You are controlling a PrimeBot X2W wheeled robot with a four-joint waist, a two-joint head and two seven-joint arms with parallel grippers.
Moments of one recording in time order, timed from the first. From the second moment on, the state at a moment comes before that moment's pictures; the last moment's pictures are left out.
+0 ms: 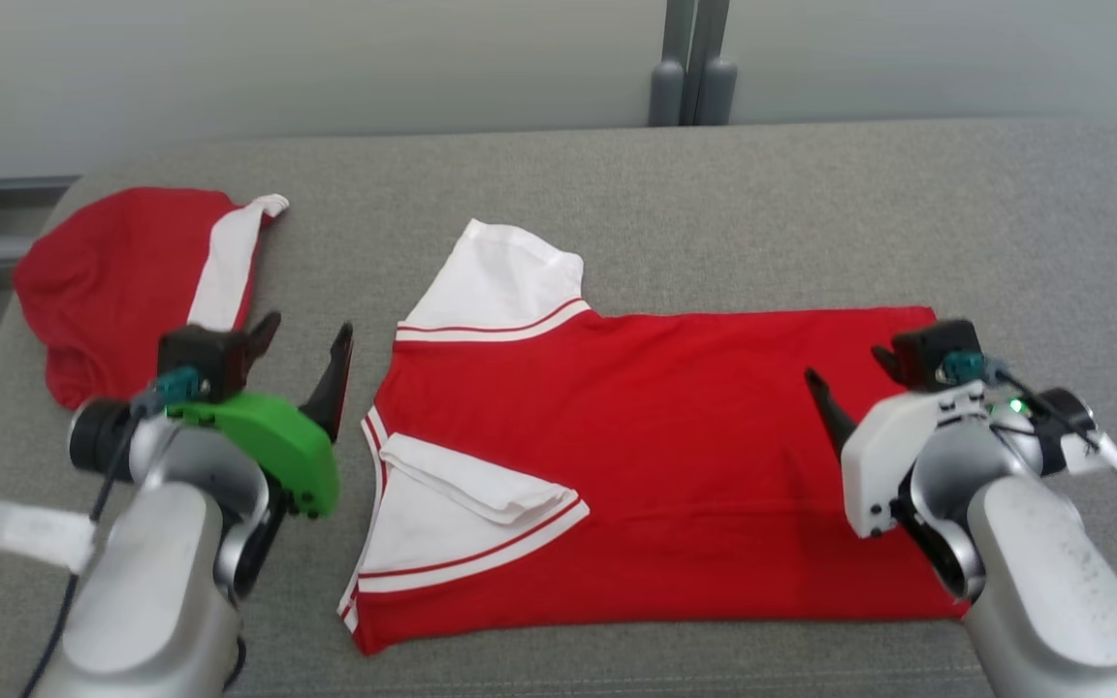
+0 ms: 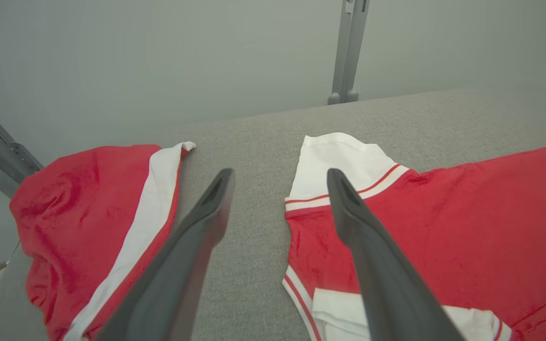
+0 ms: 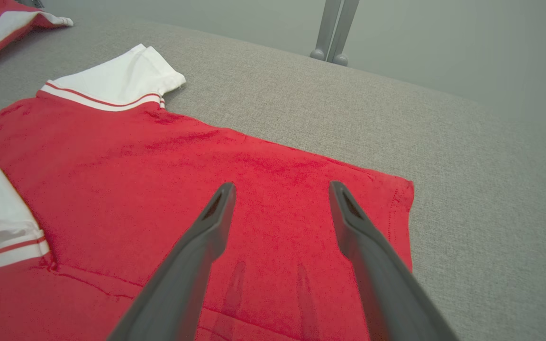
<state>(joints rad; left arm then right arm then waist) -0.42 0.24 -0.30 0.44 -0.37 -0.12 0.04 -0.31 -0.15 0.14 0.28 0.08 0.13 0.27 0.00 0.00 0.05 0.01</state>
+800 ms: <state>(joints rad) -1.07 0.34 -0.55 0.81 -0.37 -0.13 0.28 -0.70 -0.32 0.24 0.22 0.20 0.13 0.65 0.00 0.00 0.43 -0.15</state>
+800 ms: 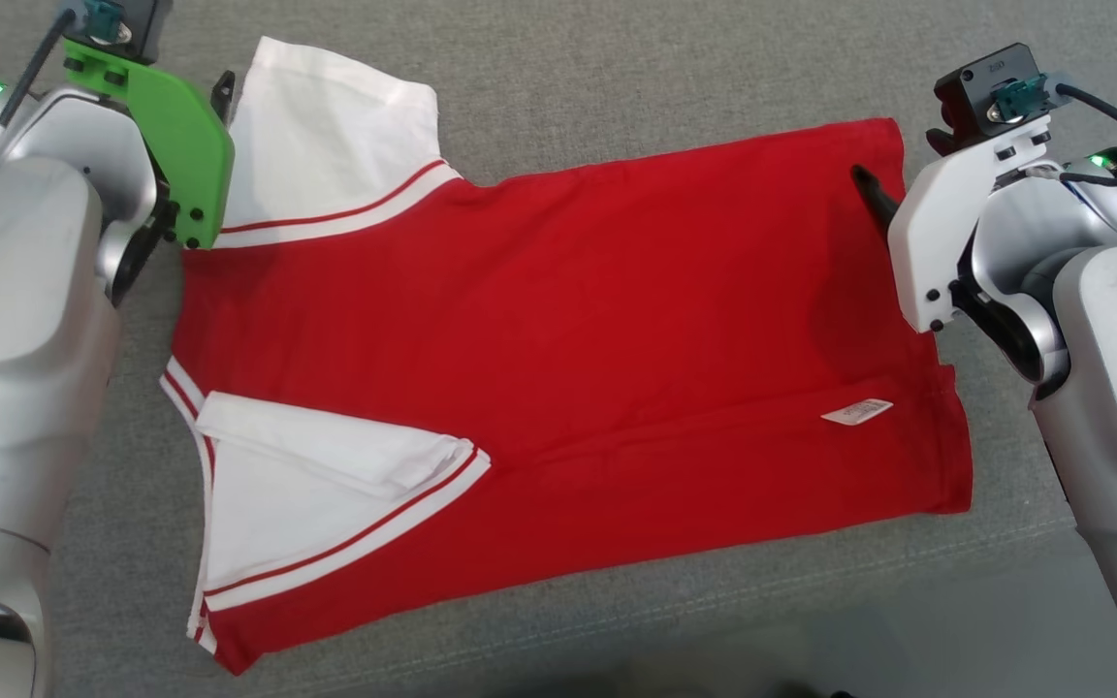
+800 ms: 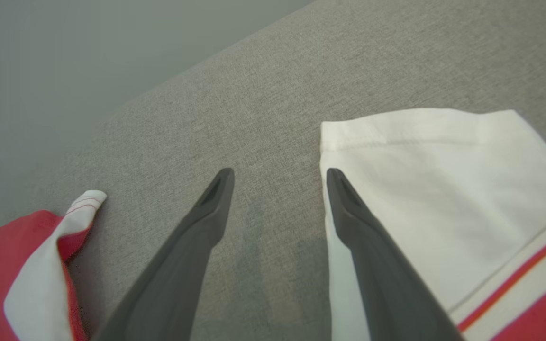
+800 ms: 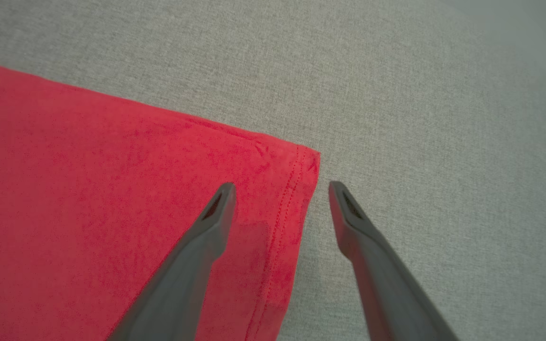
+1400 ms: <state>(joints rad) -1.20 0.31 -0.58 0.95 -0.40 -0.13 0.34 -0.70 -0.31 0.20 0.19 0.18 0.13 0.65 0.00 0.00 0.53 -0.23</state>
